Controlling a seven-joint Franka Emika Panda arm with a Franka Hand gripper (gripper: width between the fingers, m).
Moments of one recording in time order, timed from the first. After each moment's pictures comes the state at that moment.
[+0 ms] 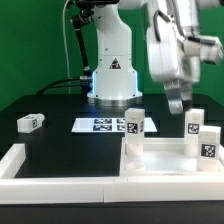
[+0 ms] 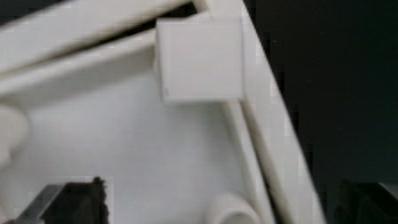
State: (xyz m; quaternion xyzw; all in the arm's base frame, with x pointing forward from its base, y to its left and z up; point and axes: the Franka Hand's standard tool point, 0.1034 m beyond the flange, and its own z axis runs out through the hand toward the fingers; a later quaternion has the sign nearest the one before) arm 0.596 0.056 0.125 -0.58 0.80 -0.05 0.16
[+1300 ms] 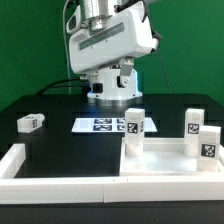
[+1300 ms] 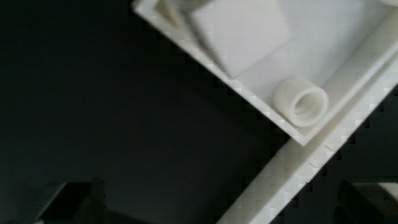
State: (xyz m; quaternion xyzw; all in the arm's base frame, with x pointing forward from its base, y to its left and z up) arm 0.503 -0.037 0.131 -0.90 0.40 -0.14 0.08
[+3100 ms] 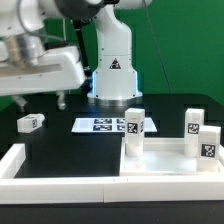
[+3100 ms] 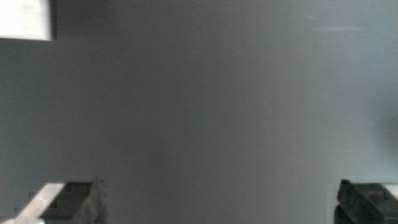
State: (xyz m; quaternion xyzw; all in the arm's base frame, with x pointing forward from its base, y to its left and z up) arm 0.404 -0.195 0.062 -0.99 0.12 0.09 0.07
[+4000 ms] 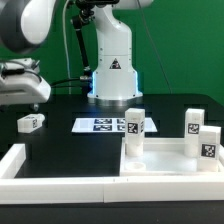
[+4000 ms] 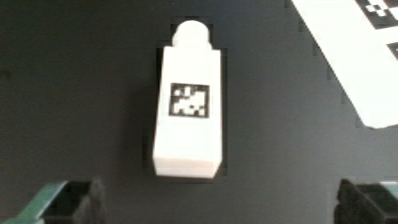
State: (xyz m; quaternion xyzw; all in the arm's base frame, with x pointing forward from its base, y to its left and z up) arm 0.365 -0.247 0.051 -0.91 0.11 0.38 0.10
